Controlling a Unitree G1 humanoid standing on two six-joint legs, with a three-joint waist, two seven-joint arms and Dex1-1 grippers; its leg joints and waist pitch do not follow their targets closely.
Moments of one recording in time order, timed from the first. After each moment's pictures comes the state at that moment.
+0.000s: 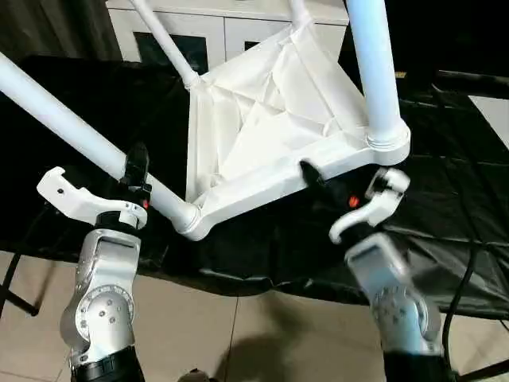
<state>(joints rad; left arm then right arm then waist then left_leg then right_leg) -0.21 -0.07 0.38 -0.24 -0.72 0.35 0.03 -0.24 0.09 -0.12 -0.07 0.66 0.38 0.06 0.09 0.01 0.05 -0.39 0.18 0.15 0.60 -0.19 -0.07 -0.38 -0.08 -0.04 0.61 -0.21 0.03</state>
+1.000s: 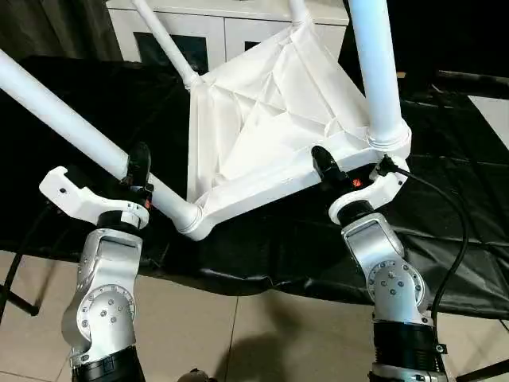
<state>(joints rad) -0.21 -0.07 0.37 -0.24 -0.71 0.34 0.03 -0.34 0.14 -0.21 0.01 0.79 0.41 -0.02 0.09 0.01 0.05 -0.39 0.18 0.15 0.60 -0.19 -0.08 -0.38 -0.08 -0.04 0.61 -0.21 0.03</state>
